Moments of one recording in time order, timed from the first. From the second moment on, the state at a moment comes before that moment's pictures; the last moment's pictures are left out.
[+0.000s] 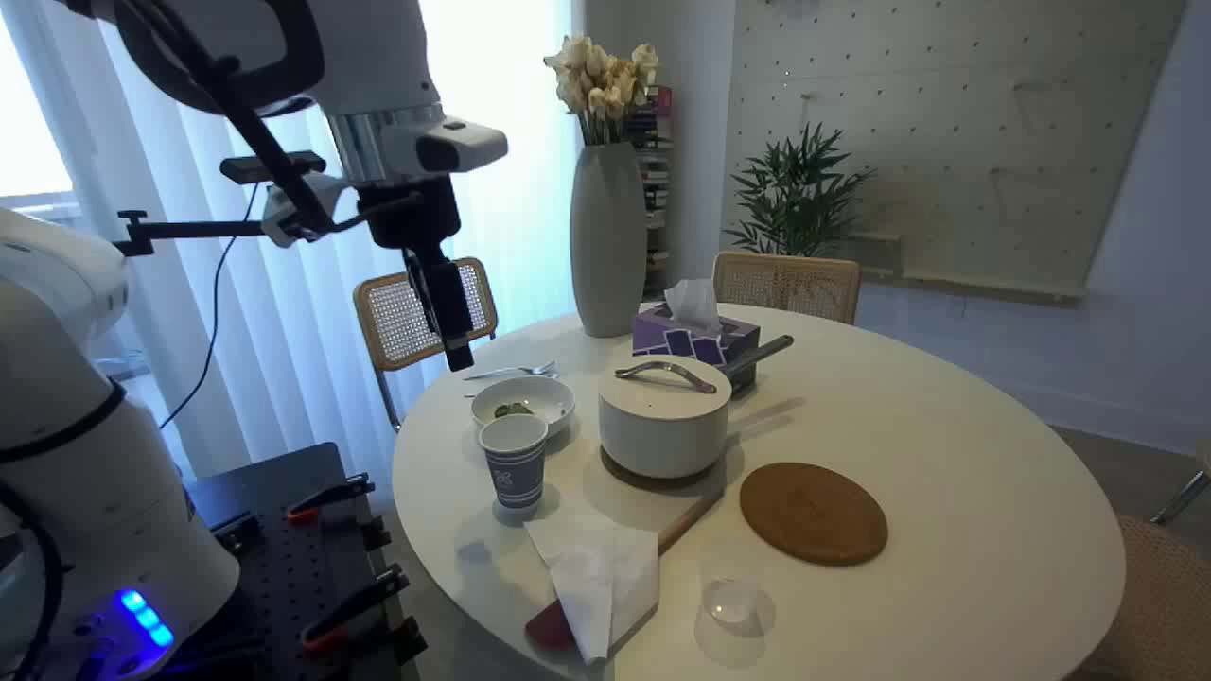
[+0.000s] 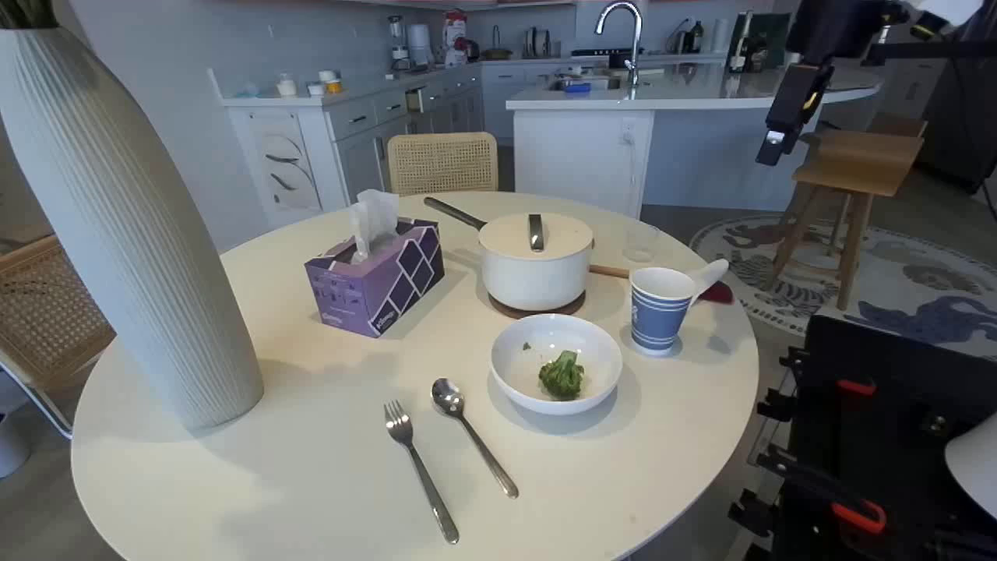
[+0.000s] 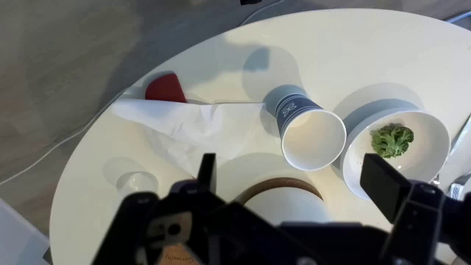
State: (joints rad) arm -0.17 -0.80 -0.26 -2.81 -0.12 2.14 -0.23
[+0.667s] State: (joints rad) arm -0.17 -0.76 -0.26 -2.80 -0.11 2.21 -0.21
